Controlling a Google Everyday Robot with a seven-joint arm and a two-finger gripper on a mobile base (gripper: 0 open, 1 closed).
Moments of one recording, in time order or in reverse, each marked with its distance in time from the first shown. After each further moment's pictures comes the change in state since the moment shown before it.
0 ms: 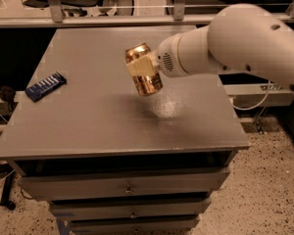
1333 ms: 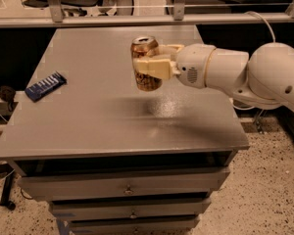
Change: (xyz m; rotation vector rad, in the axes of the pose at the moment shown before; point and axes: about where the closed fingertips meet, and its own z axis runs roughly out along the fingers) arm -0.015 -0.002 -0.024 -0.244 -0.411 -0.083
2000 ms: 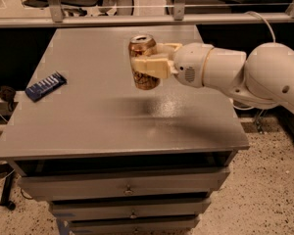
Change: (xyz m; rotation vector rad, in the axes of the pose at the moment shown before) arm -0.003 0.003 0.005 -0.006 -0.014 -0.015
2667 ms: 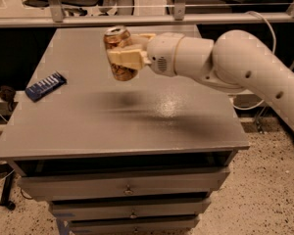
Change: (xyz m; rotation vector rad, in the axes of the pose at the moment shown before) arm -0.017 0.011 0.057 -0.049 -0.014 -0.054
